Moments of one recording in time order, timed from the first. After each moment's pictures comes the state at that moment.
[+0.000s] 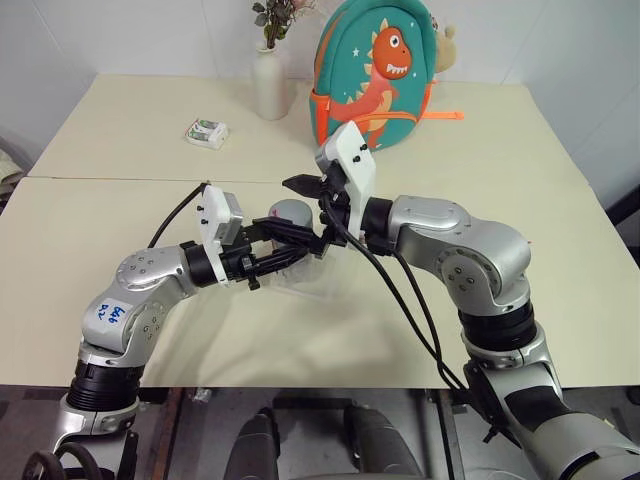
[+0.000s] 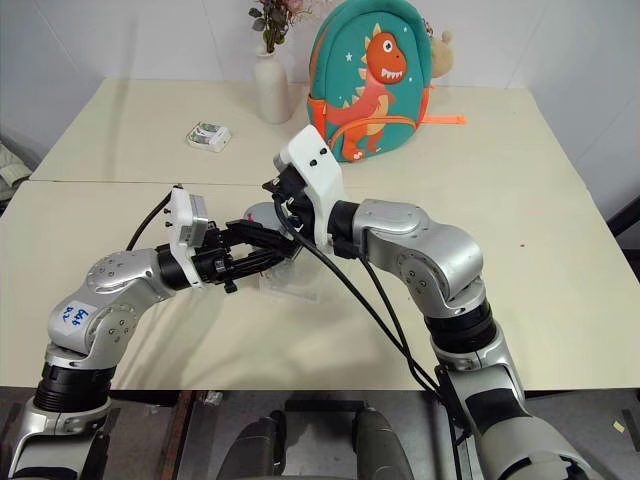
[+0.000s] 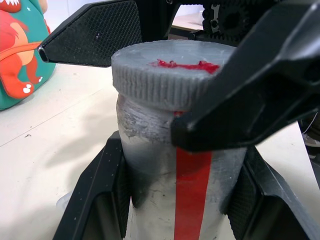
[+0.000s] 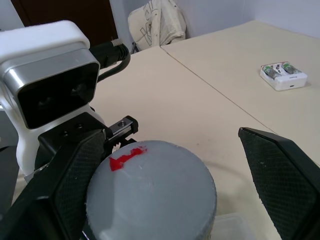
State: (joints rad) left arm -0.43 0.57 0.04 -0.26 -0.62 0.51 -0.77; right arm -0.88 -0.26 0.19 -0.29 0.60 0.96 0.49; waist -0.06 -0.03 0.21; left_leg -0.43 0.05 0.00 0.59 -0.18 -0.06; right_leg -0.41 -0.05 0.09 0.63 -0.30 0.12
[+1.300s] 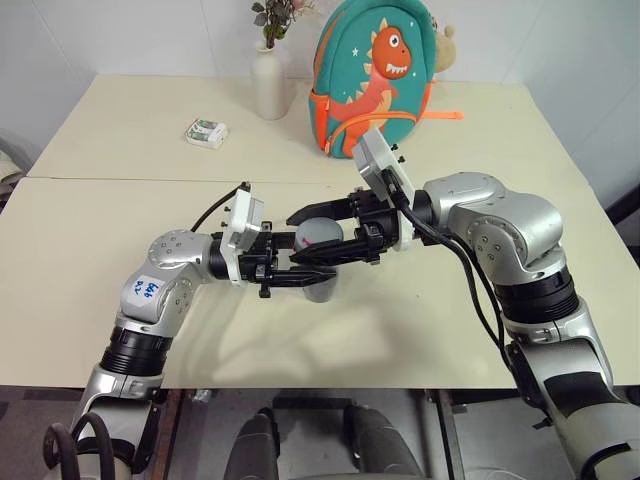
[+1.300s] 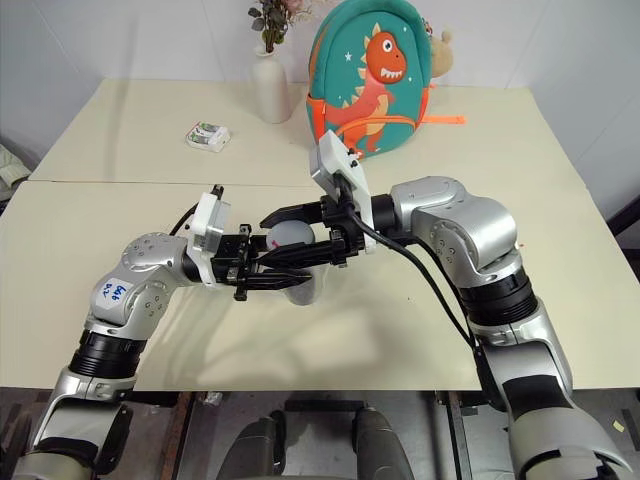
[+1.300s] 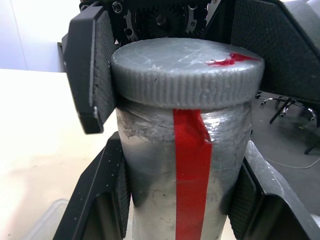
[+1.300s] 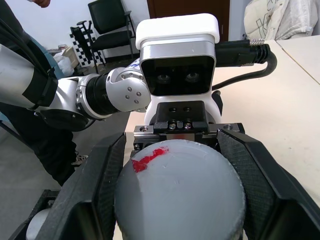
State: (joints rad) left arm -0.58 0.52 -0.08 -0.03 -0.59 0.34 -1.17; right arm -0.96 -0.48 0.22 -0.09 0.66 0.80 1.15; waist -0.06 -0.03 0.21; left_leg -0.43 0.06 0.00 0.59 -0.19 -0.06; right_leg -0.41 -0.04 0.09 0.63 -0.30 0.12
